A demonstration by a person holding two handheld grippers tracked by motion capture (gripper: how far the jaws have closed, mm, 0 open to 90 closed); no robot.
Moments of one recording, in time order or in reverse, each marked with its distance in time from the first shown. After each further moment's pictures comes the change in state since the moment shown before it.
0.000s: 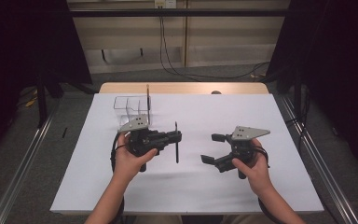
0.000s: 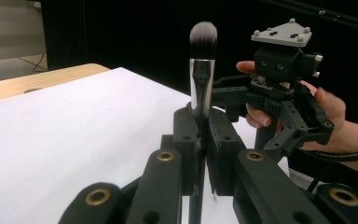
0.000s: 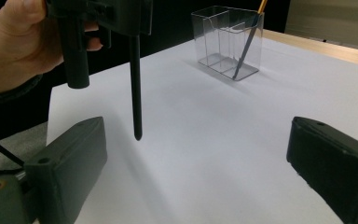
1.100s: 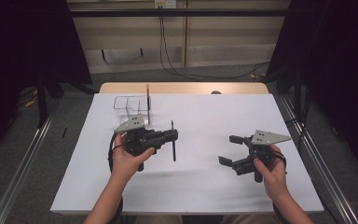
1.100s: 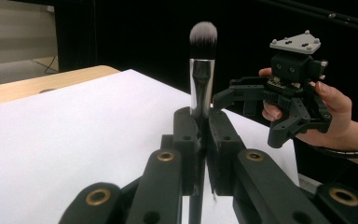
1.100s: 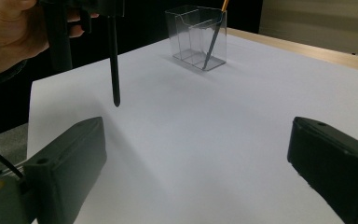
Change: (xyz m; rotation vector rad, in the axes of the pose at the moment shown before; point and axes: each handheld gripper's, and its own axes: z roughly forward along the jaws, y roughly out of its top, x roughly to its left) left arm 0.005 -0.001 -0.007 -0.018 0.032 -0.003; right arm -0.014 -0.019 -0.043 -0.020 -0.079 0.003
